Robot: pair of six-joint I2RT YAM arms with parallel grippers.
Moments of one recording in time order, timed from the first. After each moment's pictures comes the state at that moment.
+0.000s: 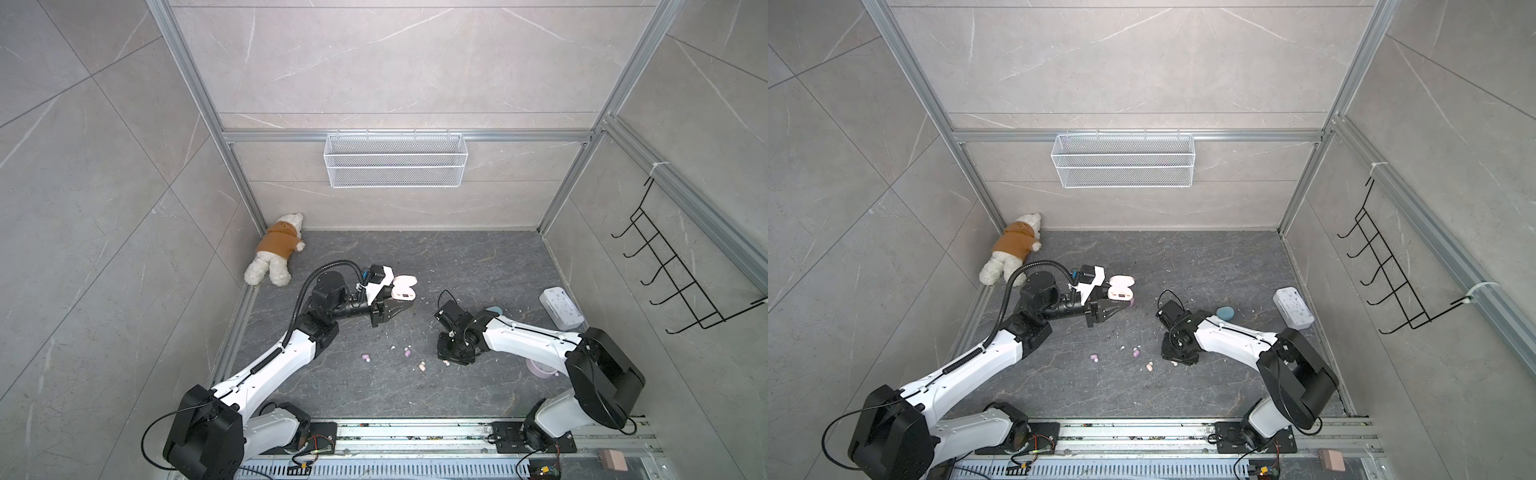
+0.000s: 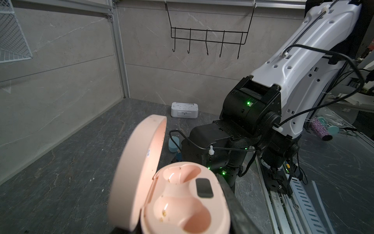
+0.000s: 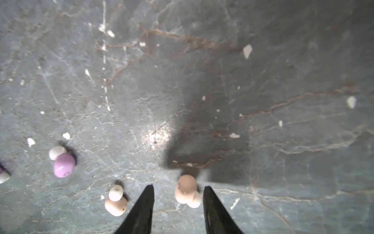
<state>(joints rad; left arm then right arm) -0.53 1.18 0.75 0.34 0.87 0.04 0.73 1.55 0.86 -0.65 -0.08 0.90</state>
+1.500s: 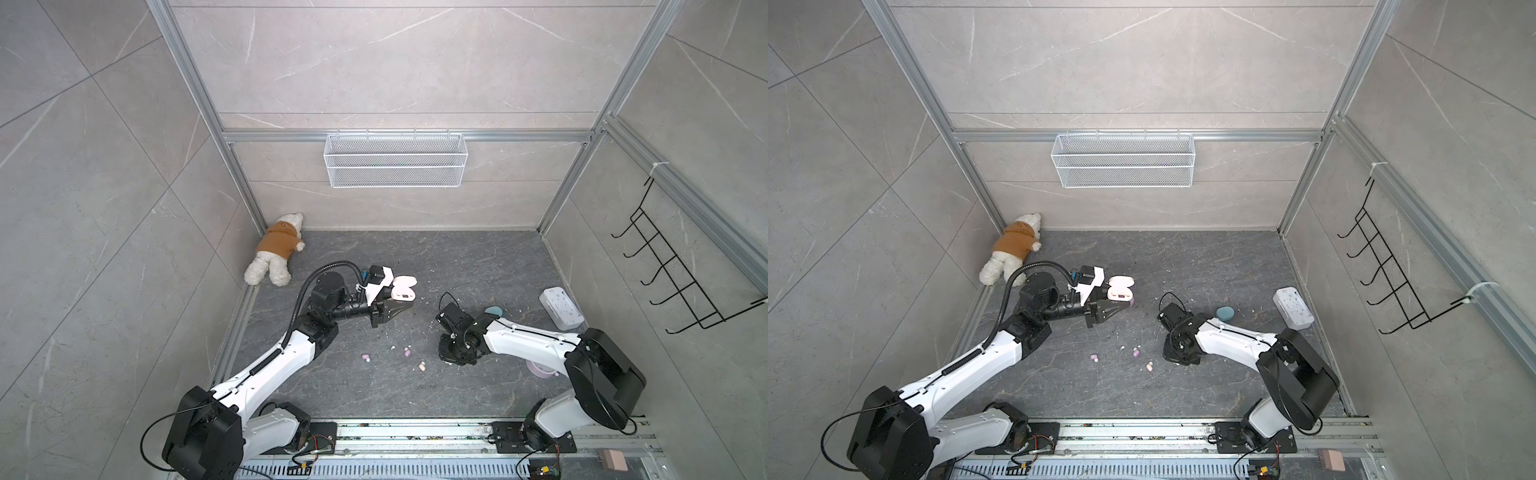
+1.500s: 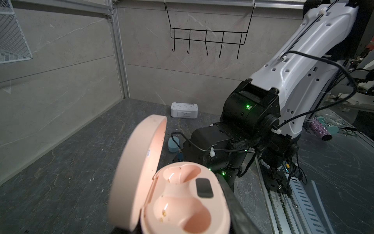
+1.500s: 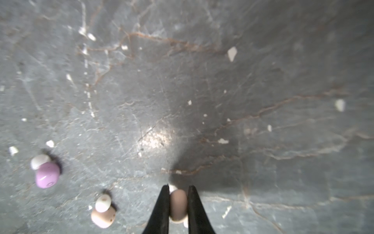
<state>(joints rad) -0.54 1.17 0.75 0.34 0.87 0.04 0.73 1.51 0.82 -0.64 -0.04 0.91</state>
